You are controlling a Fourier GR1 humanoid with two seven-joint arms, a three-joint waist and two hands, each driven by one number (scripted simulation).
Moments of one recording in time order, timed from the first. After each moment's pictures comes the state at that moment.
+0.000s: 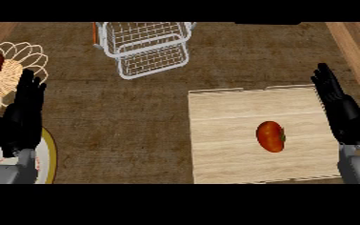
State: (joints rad) left arm -0.08 0.46 -0.06 -1.45 0.37 0.43 -0.07; right arm -0.13 -0.44 0.00 -1.35 -0.20 -0.05 -0.16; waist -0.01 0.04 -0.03
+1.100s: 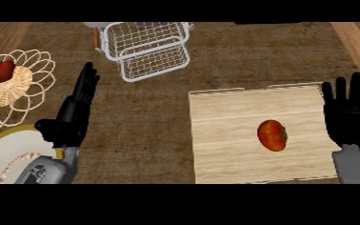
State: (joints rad) left arm -0.16 0.37 -0.29 -1.51 0.25 0.39 -0.08; right arm -0.17 -0.30 -0.19 -1.27 -1.16 0.95 -0.20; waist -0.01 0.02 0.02
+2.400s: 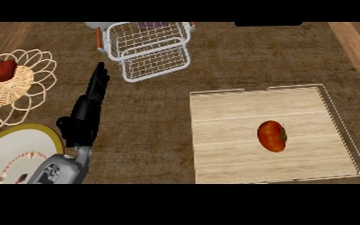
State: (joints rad) left arm -0.19 0.33 -0.34 -1.52 0.18 0.44 -0.03; right arm -0.10 -0.42 -0.88 -1.78 -0.59 1.13 -0.08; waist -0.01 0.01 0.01
